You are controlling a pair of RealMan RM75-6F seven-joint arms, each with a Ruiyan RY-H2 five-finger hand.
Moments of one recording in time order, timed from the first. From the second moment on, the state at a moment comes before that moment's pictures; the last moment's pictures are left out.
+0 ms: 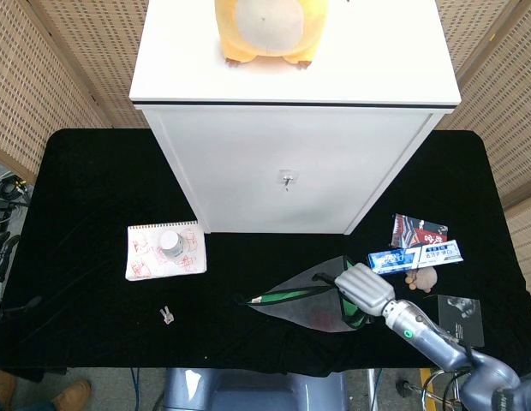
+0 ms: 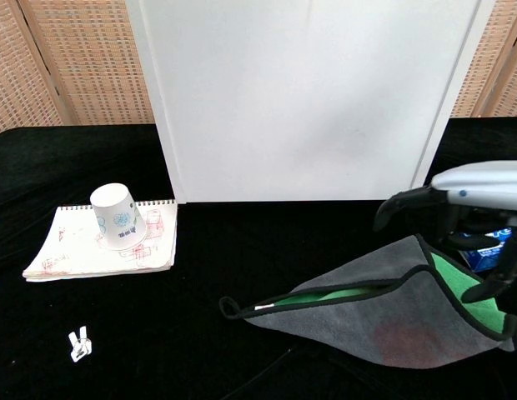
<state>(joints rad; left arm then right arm) -0.06 -1.10 -0.07 -1.66 1.40 1.45 0.03 0.61 -1.20 0.06 -1.67 -1.65 0.75 0.13</state>
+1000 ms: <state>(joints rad) -0.07 -1.10 -0.07 -1.65 1.38 1.44 0.02 0.86 -1.50 0.03 -1.55 -1.00 0.63 -0.38</state>
